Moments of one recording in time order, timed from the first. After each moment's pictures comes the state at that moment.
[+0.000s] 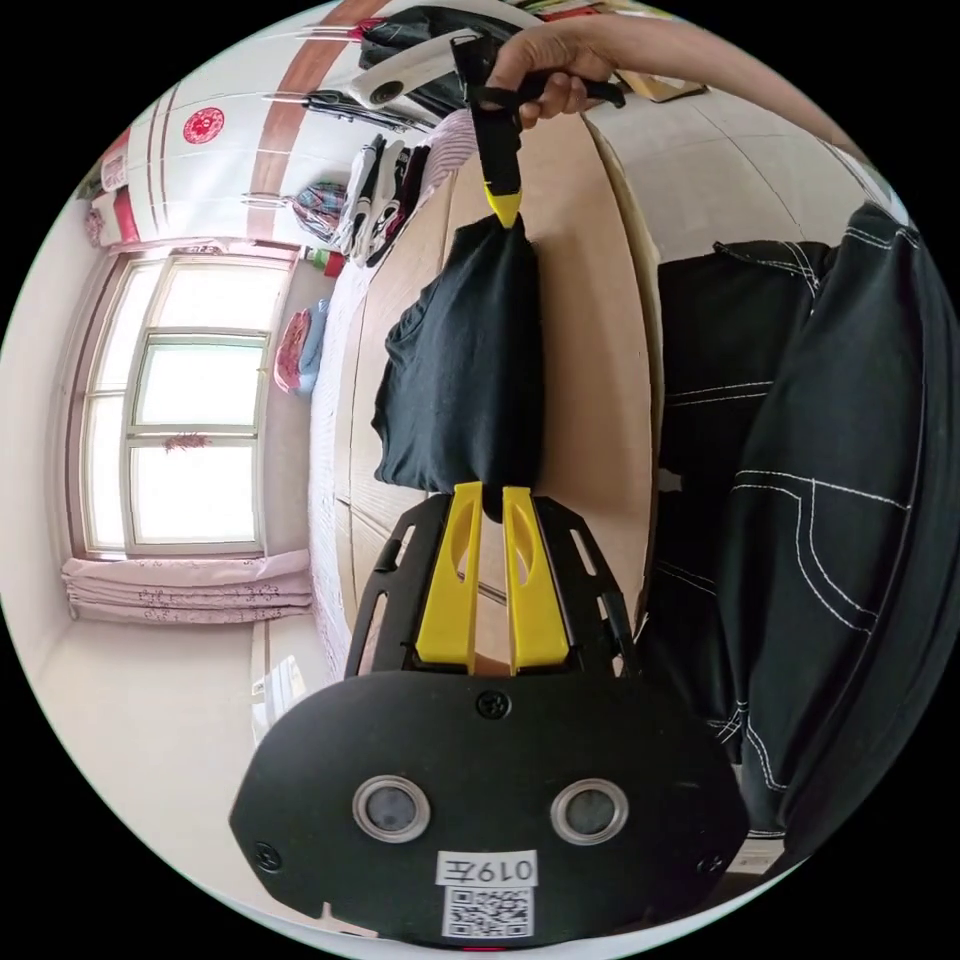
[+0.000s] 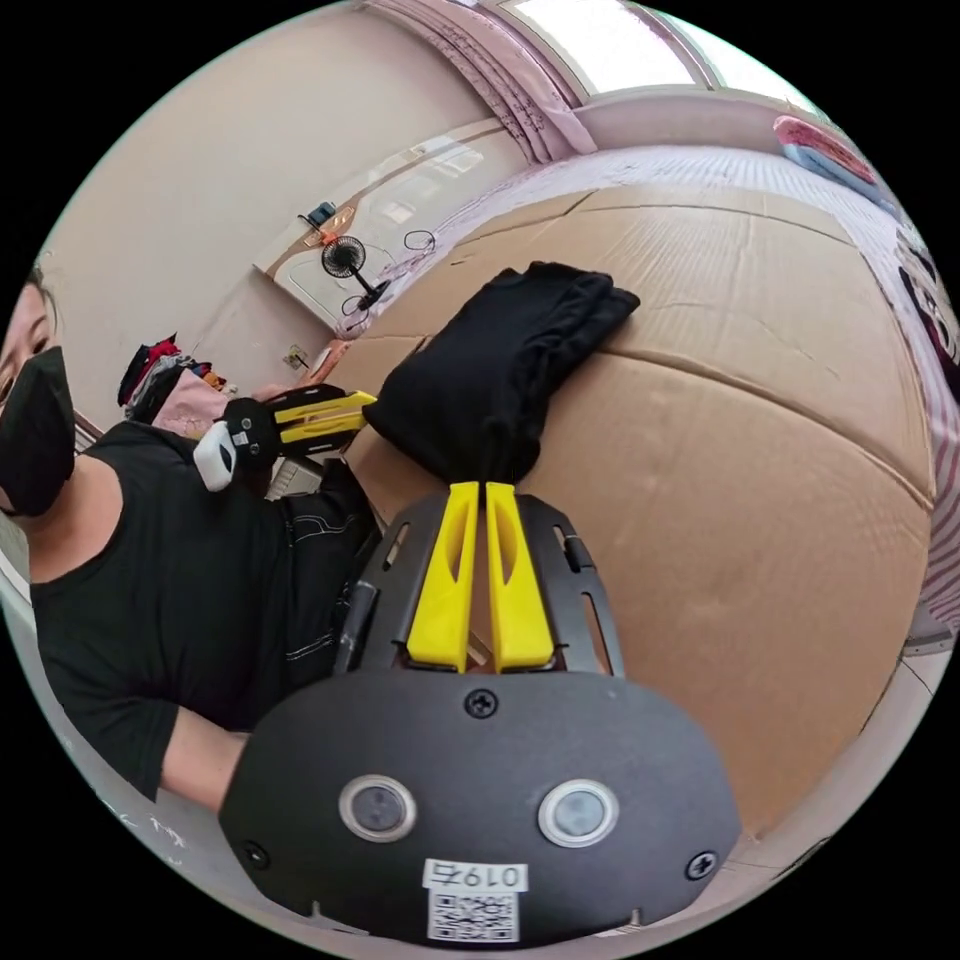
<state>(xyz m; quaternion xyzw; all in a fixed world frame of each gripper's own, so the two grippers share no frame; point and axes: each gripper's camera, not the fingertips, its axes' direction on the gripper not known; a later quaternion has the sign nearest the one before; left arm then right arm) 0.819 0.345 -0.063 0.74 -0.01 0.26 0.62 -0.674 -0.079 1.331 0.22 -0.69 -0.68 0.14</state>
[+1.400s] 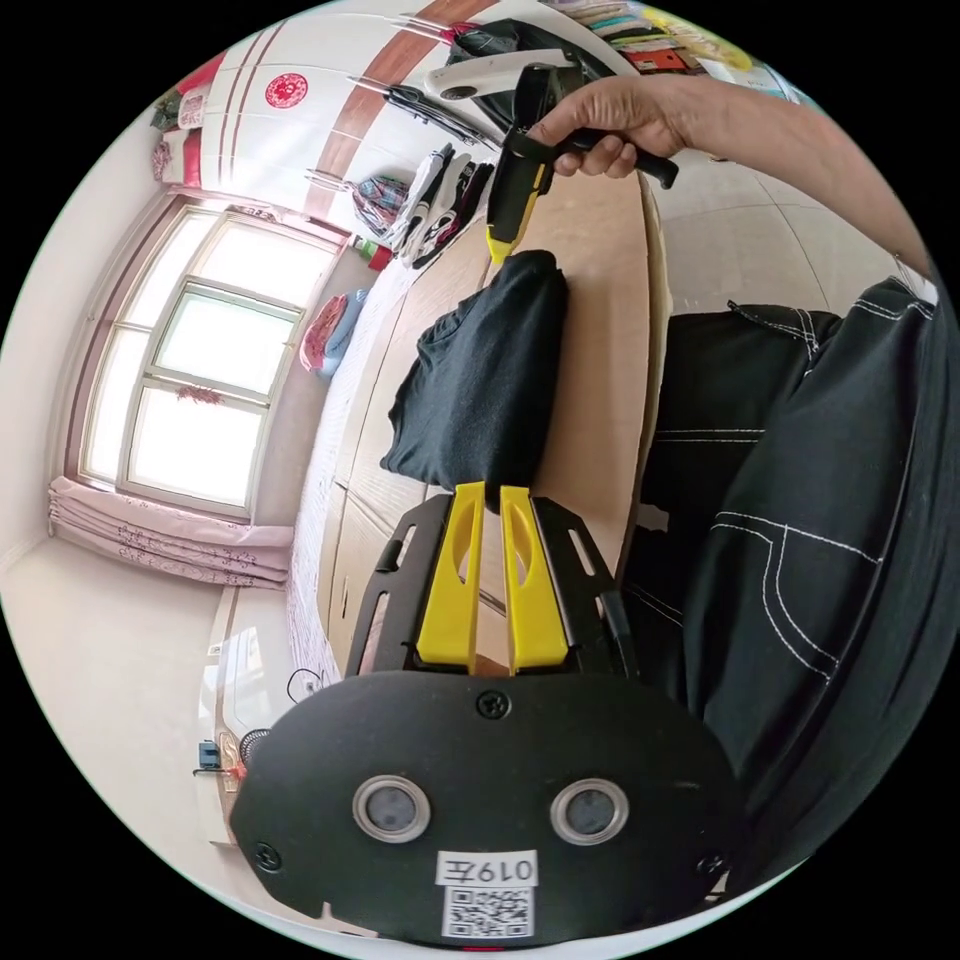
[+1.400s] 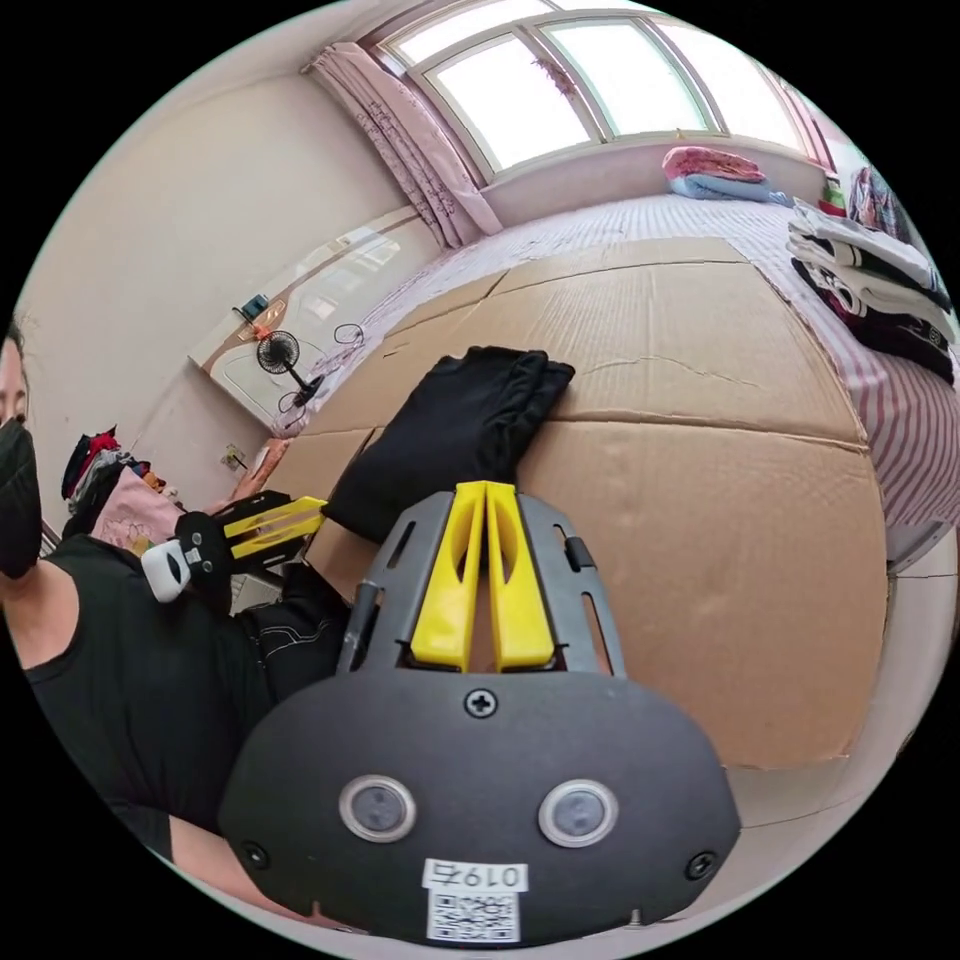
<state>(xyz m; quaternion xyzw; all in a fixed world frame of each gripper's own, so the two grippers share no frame) 0.756 0.352 -0.052 0.76 0.07 0.21 0.61 -0.568 -0.128 1.273 0.25 -0.77 -0.53 0.24</state>
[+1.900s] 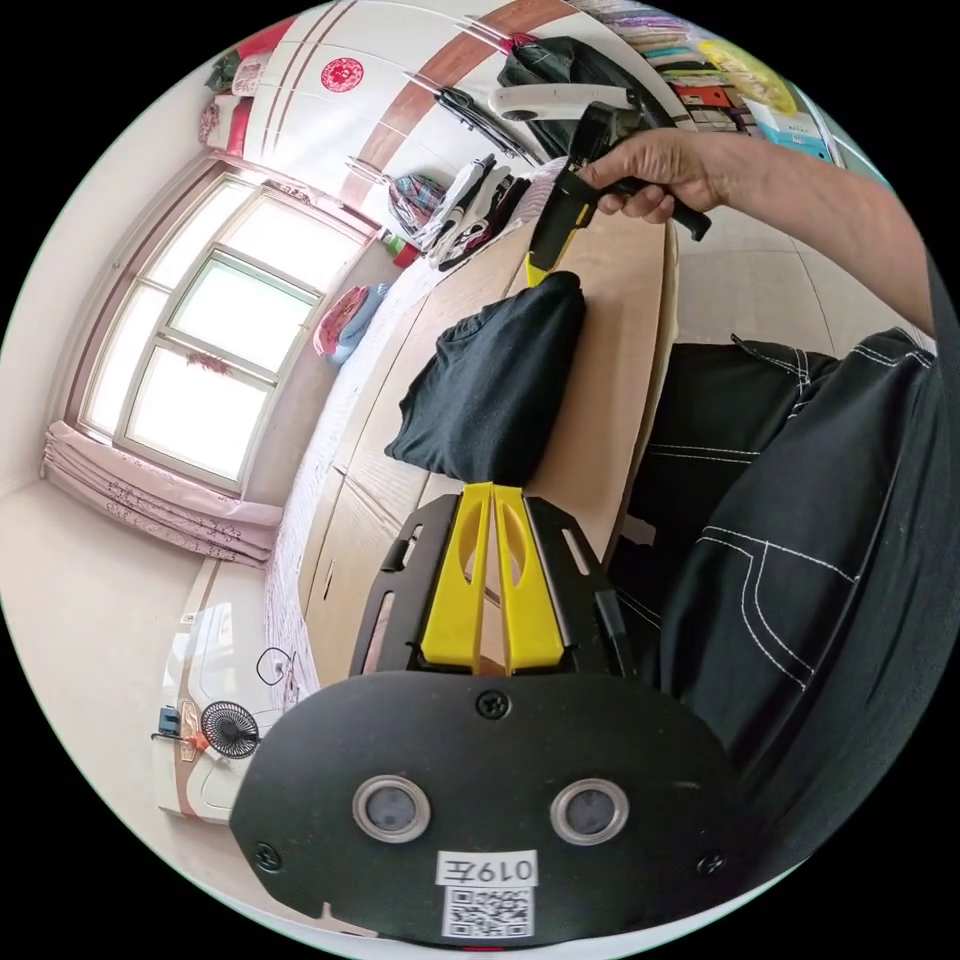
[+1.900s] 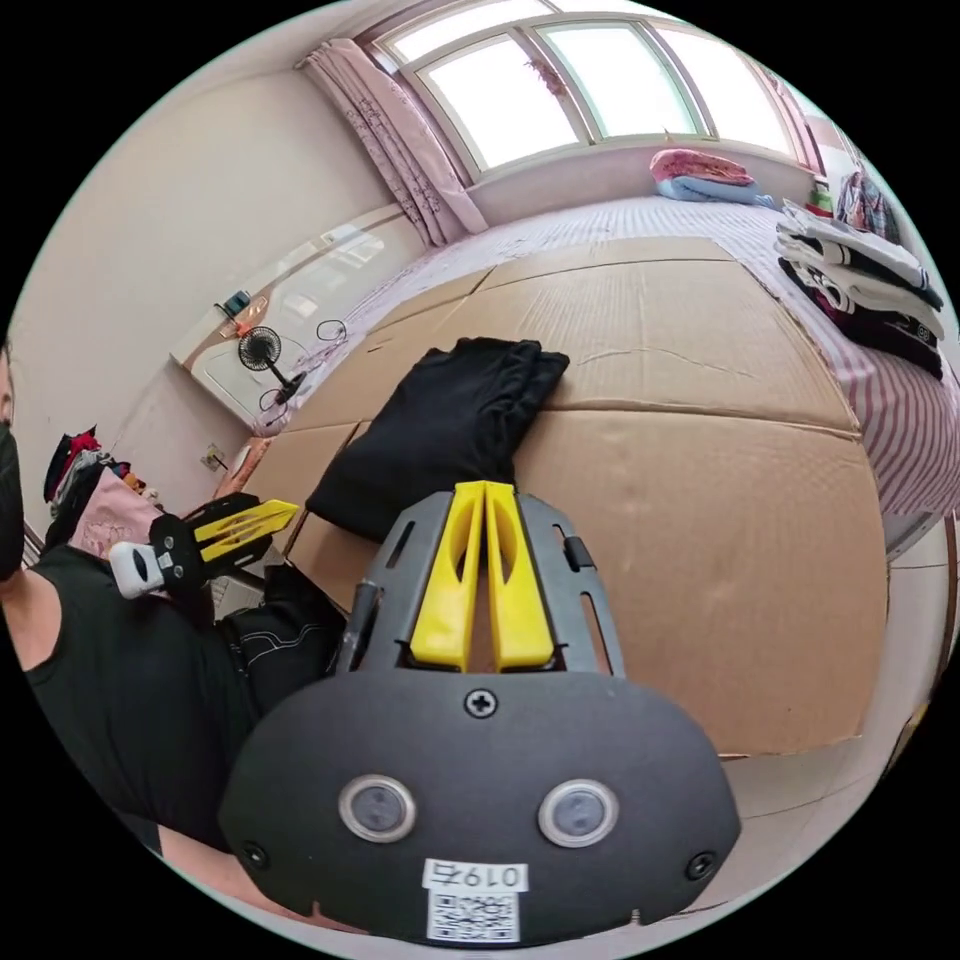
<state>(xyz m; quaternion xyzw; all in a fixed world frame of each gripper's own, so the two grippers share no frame) 0.675 0.302 -0.026 0.76 0.13 0.18 0.61 -0.471 -0.071 1.255 0.26 -0.77 -0.53 0.26</state>
